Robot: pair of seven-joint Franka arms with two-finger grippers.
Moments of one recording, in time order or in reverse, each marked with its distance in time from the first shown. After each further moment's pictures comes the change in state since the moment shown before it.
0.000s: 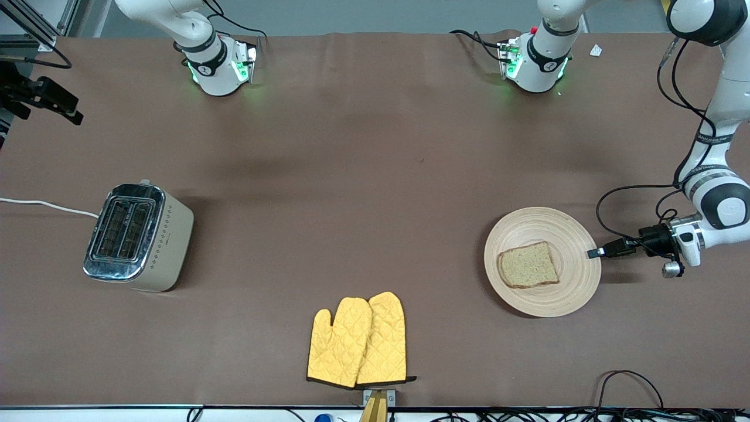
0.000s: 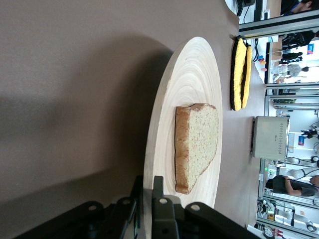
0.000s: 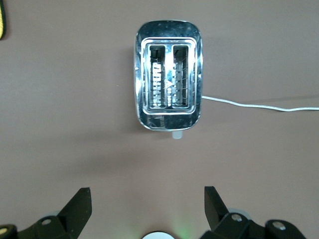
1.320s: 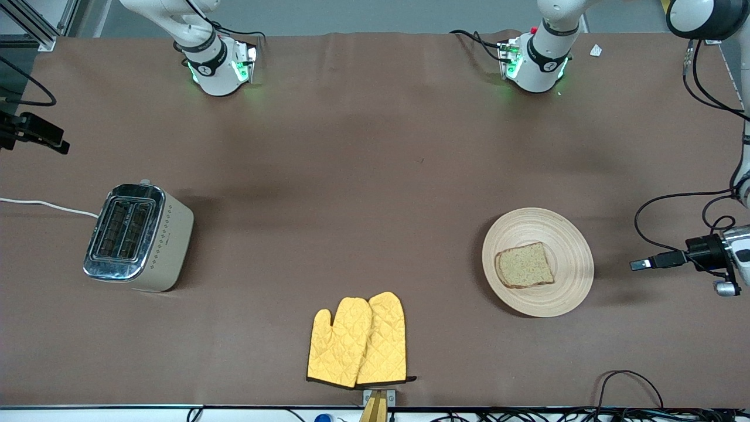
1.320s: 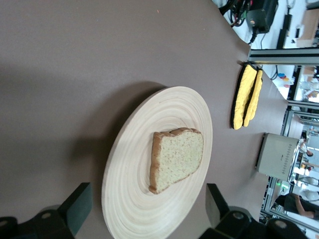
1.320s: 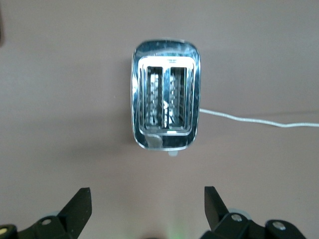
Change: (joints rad) left arm -0.003 -0.043 -0.021 0.272 0.224 -0.135 -0.455; right arm -0.332 0.220 0.282 0.220 0.062 -0.022 -0.079
